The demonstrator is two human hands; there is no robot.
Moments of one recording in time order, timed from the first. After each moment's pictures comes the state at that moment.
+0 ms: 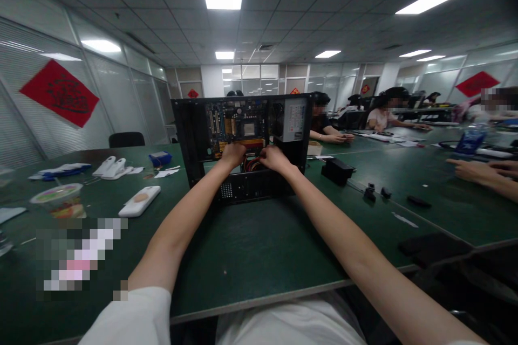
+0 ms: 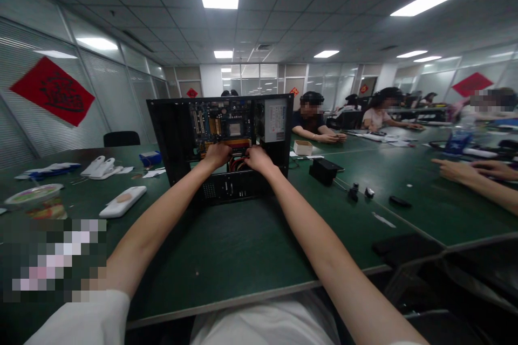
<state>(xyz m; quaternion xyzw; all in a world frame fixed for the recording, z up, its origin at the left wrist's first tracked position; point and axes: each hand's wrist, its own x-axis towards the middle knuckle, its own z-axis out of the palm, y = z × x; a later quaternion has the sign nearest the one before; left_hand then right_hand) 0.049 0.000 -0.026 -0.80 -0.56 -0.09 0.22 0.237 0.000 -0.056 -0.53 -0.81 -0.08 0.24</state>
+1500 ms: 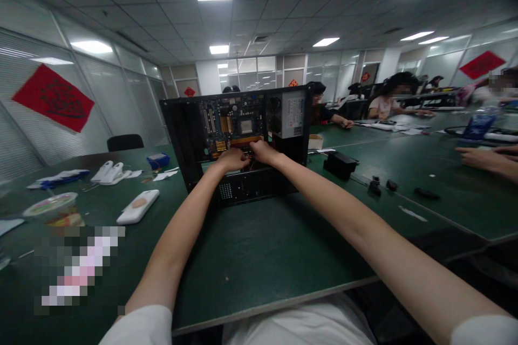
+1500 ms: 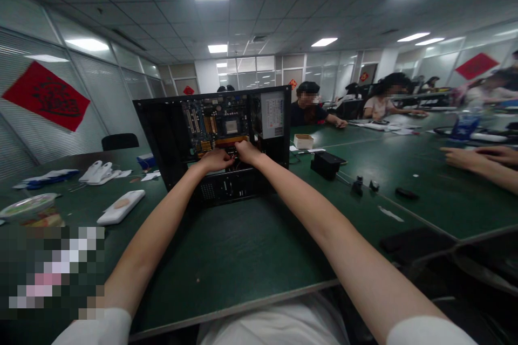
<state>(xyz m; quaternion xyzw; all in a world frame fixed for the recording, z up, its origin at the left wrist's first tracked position) 0.036 -0.002 -0.035 -0.85 -0.51 -0.08 0.10 0.210 0.031 -0.046 -0.49 -0.85 -0.10 0.17</state>
